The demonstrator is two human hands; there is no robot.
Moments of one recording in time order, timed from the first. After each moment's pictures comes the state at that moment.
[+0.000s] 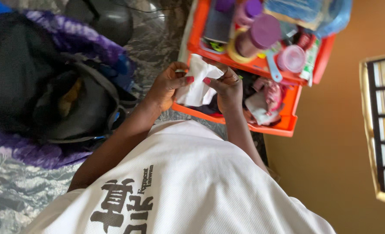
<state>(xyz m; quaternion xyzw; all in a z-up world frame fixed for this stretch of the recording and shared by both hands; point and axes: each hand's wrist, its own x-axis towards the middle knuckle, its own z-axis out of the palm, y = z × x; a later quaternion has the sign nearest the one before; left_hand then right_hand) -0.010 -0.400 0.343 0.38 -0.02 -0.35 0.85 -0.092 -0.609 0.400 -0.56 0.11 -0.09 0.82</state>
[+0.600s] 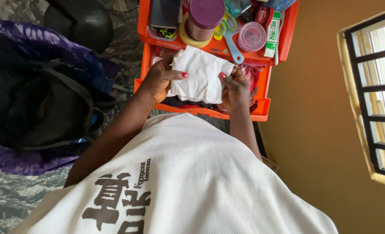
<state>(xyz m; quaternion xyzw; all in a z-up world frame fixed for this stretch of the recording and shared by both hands) -0.049 -0.528 0.369 0.41 -0.04 -0.40 0.82 -0.182 -0.788 0.337 -0.41 0.22 -0.15 0.87</state>
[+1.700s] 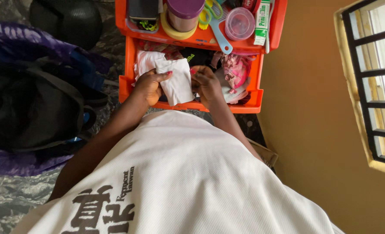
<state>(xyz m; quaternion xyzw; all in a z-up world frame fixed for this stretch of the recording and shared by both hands) -0.061 -0.544 0.269 0.41 0.14 -0.44 0.79 -0.176 -0.766 0.286 -0.47 0.24 0.02 0.85</state>
